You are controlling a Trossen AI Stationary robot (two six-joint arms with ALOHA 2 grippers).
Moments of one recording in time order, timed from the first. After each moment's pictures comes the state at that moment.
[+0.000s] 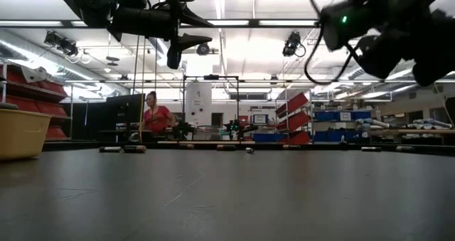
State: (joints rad) left arm 0.50 1.25 0.73 0.48 0.36 -0.70; right arm -0.06 1.40 0.91 -1.34 -0.66 0.56
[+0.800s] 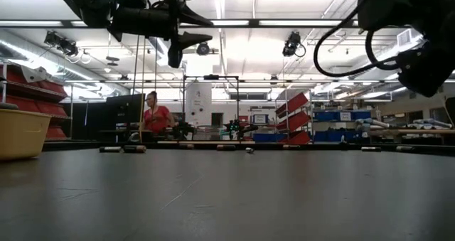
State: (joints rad) left arm 0.50 1.25 0.73 0.48 0.41 -0.66; right arm 0.29 1.36 0.72 -0.93 -0.63 1.17
